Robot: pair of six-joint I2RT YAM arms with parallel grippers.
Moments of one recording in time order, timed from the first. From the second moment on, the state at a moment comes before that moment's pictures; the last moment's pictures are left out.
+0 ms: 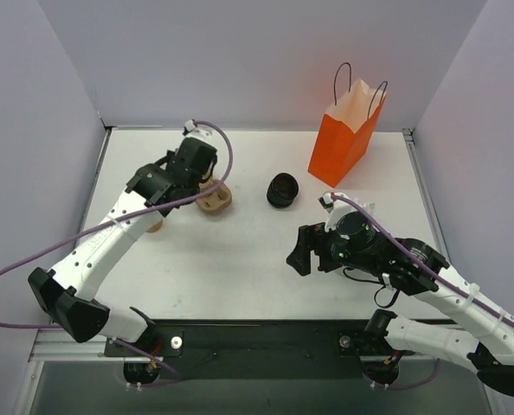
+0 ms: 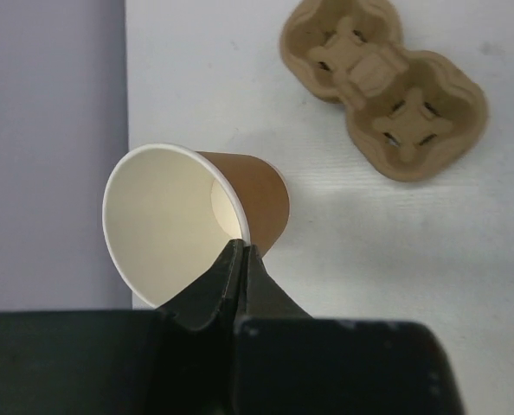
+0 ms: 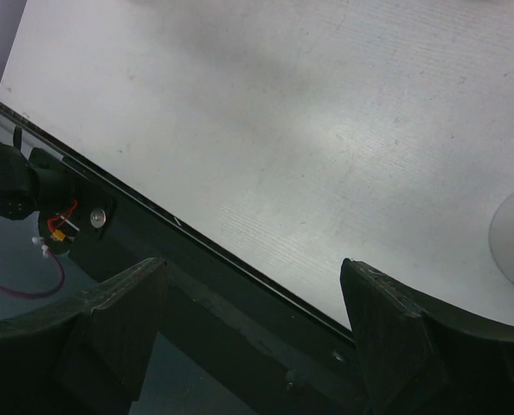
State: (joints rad) left arm -0.58 1.43 1.58 -0.99 -0.73 -0.12; right arm 0.94 0.87 1.06 -0.85 0.10 0.56
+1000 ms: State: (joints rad) left arm -1.27 1.81 1.44 -1.09 -0.78 -0.67; right arm 0.94 0.65 1.00 -0.99 0.21 0.64
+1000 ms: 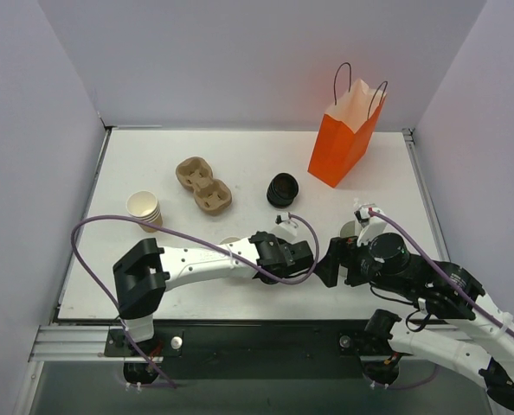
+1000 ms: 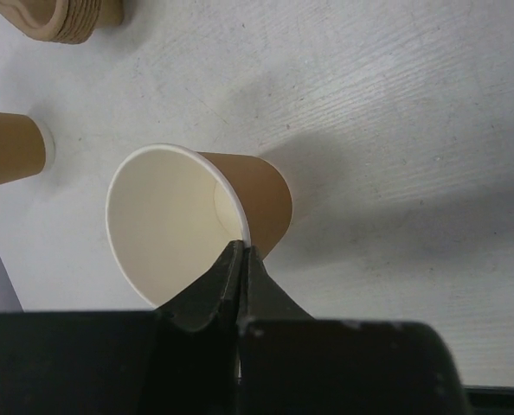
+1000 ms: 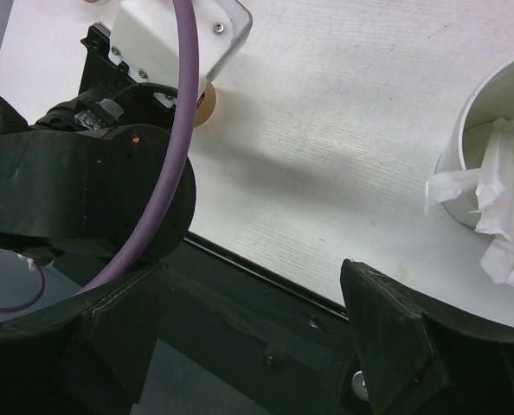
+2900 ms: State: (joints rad) left arm -0.81 0.66 0.76 -0.63 -0.07 -0.33; right arm 0.54 1.99 1.64 -0.63 0.16 0.39
